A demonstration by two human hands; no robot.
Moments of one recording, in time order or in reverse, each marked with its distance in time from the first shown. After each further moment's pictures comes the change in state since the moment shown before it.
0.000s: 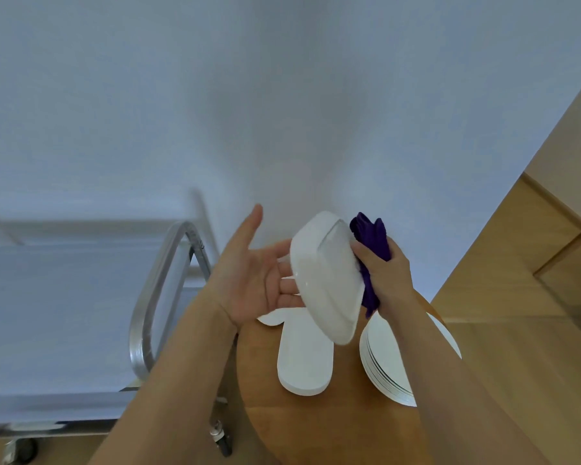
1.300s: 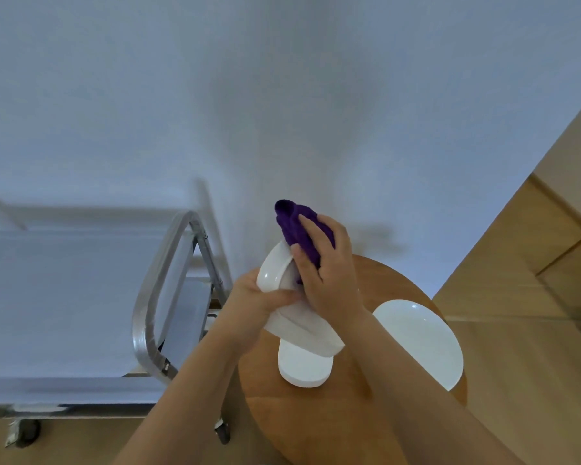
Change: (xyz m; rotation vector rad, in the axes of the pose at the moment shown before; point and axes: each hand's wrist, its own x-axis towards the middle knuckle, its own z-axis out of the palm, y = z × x) left_hand 0.004 -0.064 -0.040 0.377 0.319 0.368; right_hand -0.040 0.004 0.070 -0.653 -0.125 -0.702
